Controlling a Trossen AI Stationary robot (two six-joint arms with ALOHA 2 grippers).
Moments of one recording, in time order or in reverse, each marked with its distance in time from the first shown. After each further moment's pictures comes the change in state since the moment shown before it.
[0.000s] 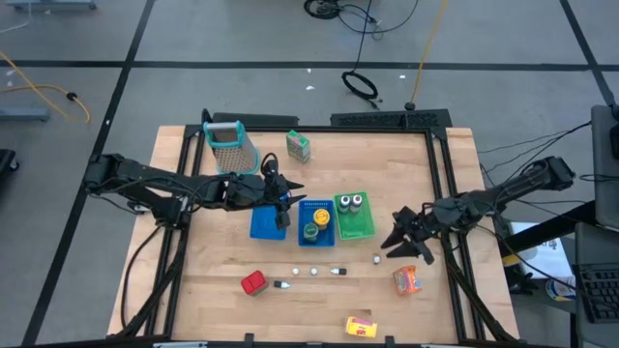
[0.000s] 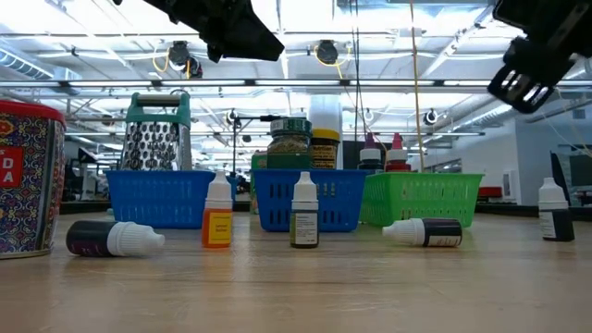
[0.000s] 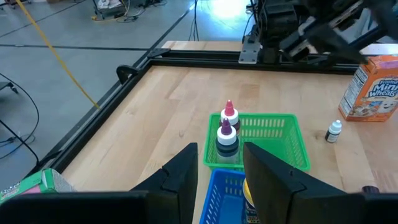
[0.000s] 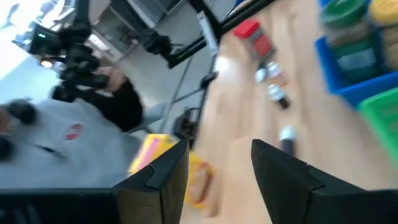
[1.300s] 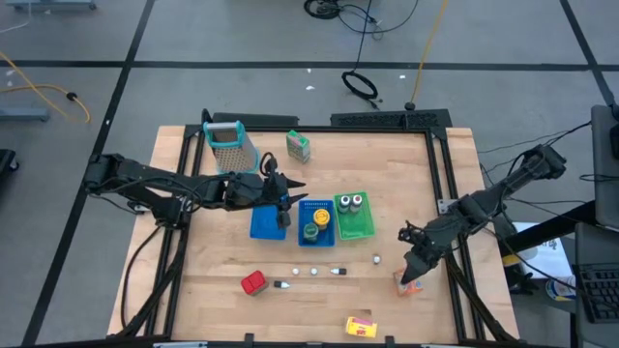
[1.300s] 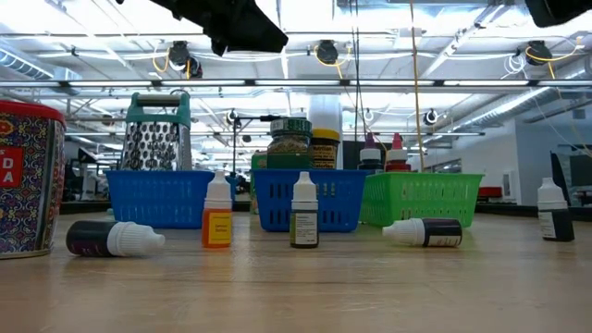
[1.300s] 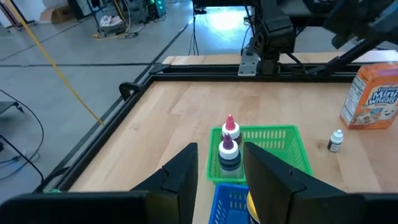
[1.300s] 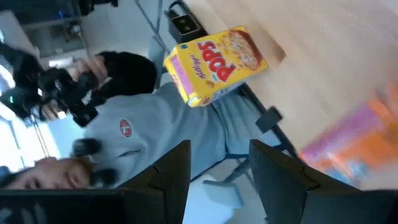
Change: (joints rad) left arm 0.000 0.000 0.000 0.057 0.000 0.064; right arm 0.203 0.203 0.329 -0.444 -0.154 0.955
